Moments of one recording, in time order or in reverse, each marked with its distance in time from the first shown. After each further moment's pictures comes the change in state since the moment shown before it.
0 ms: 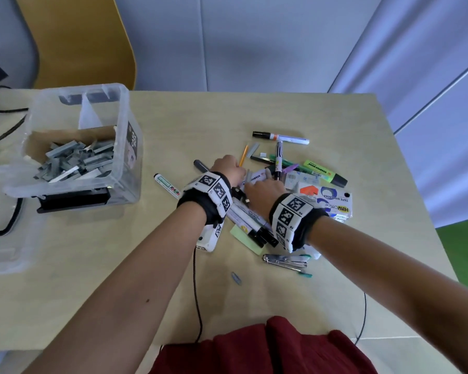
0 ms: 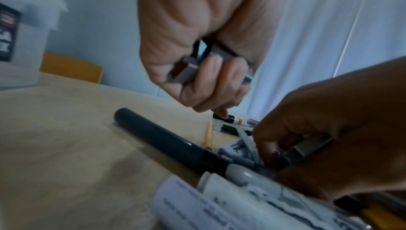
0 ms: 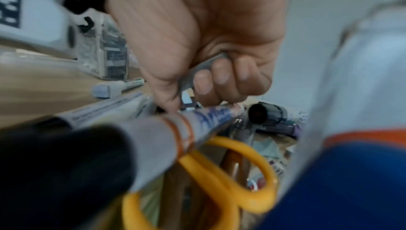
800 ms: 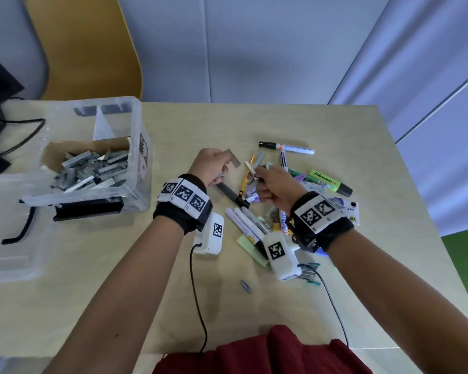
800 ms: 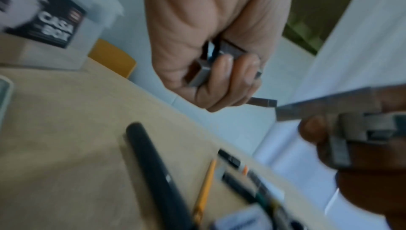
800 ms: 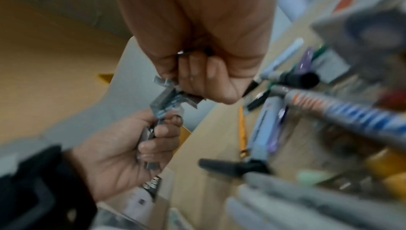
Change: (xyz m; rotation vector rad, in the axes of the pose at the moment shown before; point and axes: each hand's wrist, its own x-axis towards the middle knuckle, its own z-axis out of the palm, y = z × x) left_hand -0.019 -0.011 -0.059 -0.606 0.015 0.031; right_hand -0.005 0.006 -0.038 1.799 0.011 0.156
